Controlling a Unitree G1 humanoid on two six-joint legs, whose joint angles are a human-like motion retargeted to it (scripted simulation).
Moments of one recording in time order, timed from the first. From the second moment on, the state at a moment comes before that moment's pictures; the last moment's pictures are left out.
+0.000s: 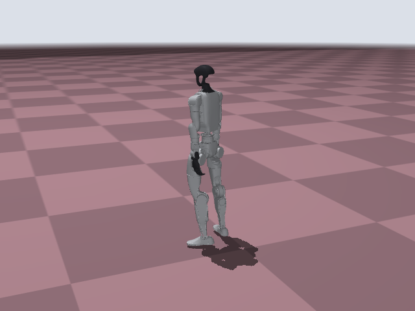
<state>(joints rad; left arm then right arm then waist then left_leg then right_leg) 0.05 0.08 0.04 1.51 0.43 -0.01 -0.15 -0.07 -0.12 0.25 1.45 -0.63 -0.05 0.26 0.04 0.00 0.03 0.09 0.11 0.56 0.02 -0.03 -0.06 0.11 -0.10 -0.54 -0.03 -0.05 0.07</state>
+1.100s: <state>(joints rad) -1.08 0.31 -0.12 1.26 0.48 -0.27 0.47 -1.05 -0.56 0.49 1.18 -0.69 -0.27 -0.63 0.18 0.00 0.52 -1.57 0.53 0.38 1.92 -0.65 0.20 -1.57 -0.34 -0.28 1.75 -0.58 -0.23</state>
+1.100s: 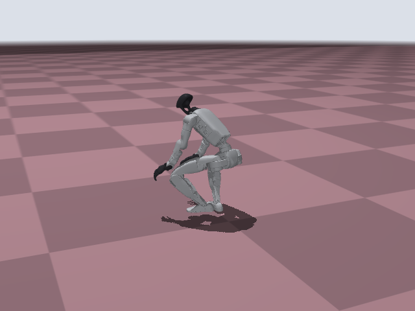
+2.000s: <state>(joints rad) -0.81 0.46 -0.19 1.33 0.71 -0.25 0.78 -0.92 -0.46 0.69 1.29 -0.78 -0.28 -0.87 0.10 -0.04 0.52 -1.57 0.62 0.28 2.28 -0.76 0.26 -1.57 -0.38 -0.20 2.16 -0.75 -0.26</state>
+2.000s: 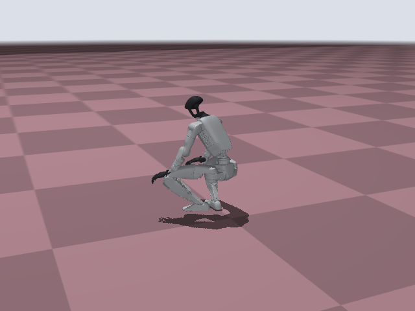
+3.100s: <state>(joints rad) -0.52 0.37 -0.05 1.29 0.35 -0.14 0.14 -0.52 -0.55 0.32 1.31 -0.86 -0.04 -0.26 0.12 0.02 0.52 -0.81 0.32 0.53 0.70 -0.12 0.05 -0.71 -0.14 -0.38 0.41 -0.05 -0.08</state>
